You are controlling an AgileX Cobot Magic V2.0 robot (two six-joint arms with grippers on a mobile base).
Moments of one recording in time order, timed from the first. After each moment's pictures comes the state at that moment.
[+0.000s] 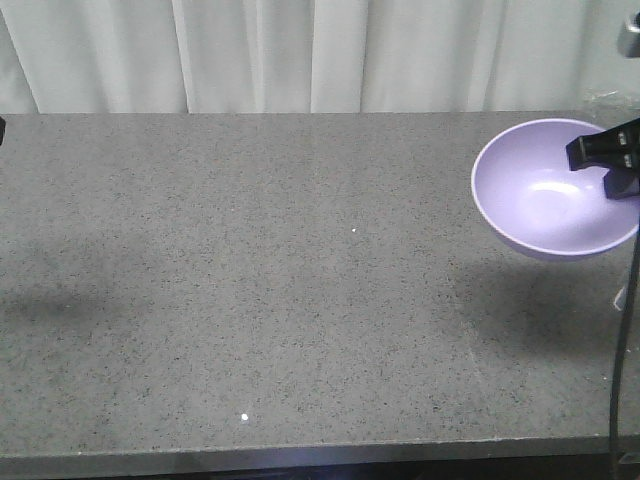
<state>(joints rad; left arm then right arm) 0.01 1.41 -1.54 0.03 1.19 -0.04 0.04 1.35 -1.44 -0.03 1.14 0.03</state>
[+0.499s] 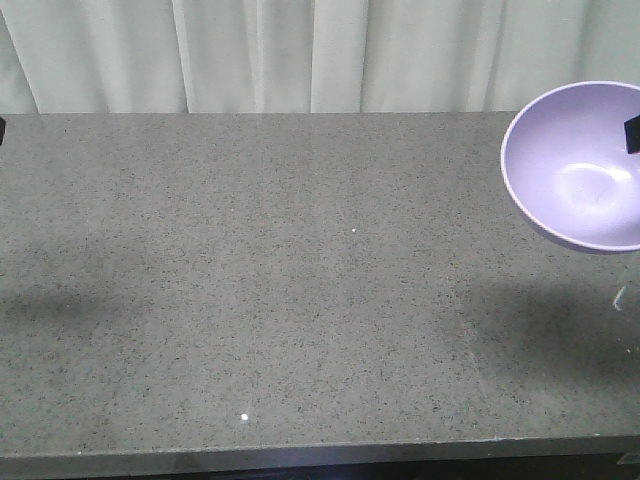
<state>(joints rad) 0.01 1.41 -1.54 0.03 1.19 -0.04 0.04 1.20 -1.44 -0.03 1.17 0.03</state>
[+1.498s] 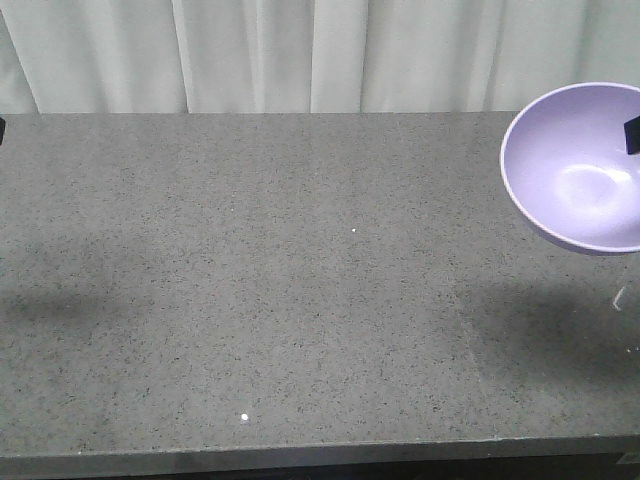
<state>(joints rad) 0.01 1.41 -1.54 0.03 1.19 -0.04 0.04 1.20 -1.44 -0.02 1.17 0.03</state>
